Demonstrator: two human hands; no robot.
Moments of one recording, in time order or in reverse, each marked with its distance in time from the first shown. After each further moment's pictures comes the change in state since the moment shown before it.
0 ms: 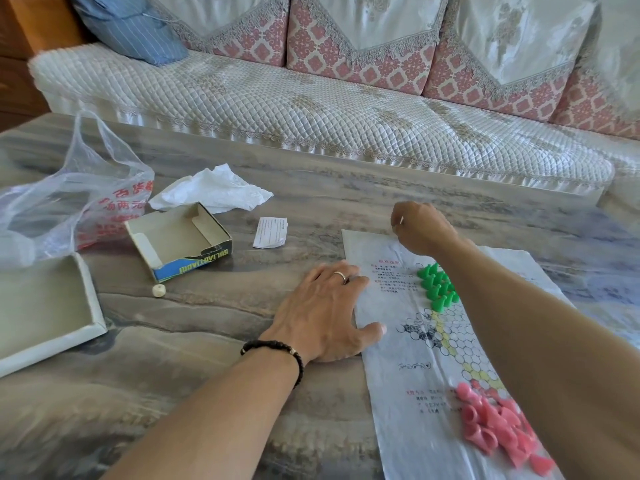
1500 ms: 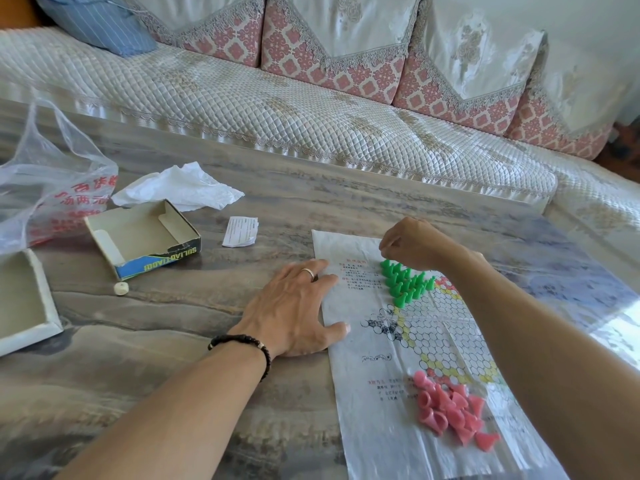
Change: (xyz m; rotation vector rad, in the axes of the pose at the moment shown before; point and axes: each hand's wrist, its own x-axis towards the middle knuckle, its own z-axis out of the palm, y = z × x) left_hand 0.001 -0.003 0.003 0.010 -0.035 -0.033; right_hand -0.046 0.025 -0.033 0.036 -0.182 -0.091
